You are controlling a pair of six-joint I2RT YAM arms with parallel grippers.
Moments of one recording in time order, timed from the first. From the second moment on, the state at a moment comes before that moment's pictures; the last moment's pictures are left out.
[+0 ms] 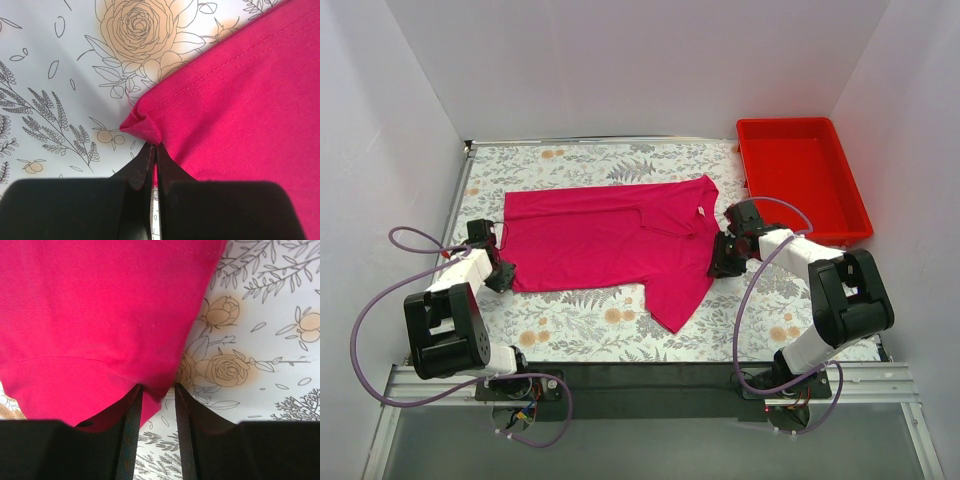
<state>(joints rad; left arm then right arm) 0.23 1.40 0.71 -0.54 -0.20 -0.83 0.34 1.57 0.84 -0.44 -0.19 0.46</state>
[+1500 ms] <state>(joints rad) 0.23 1.73 1.18 -0.65 -0.16 -0.79 0.21 1.88 1.46 -0.77 -0.34 0.31</state>
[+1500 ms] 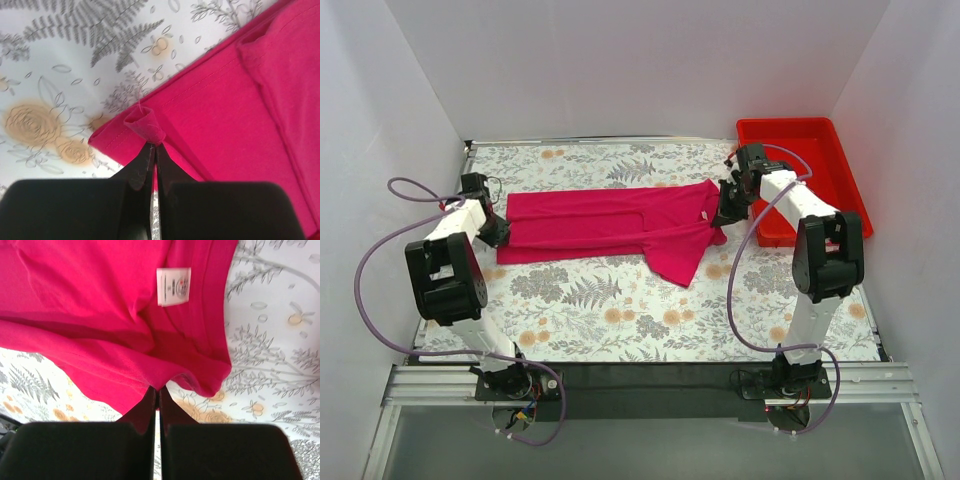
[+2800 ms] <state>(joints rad) 0.12 1.62 1.19 -0.49 -0.11 -0.71 0.28 1.85 1.51 -0.75 -0.20 0.17</state>
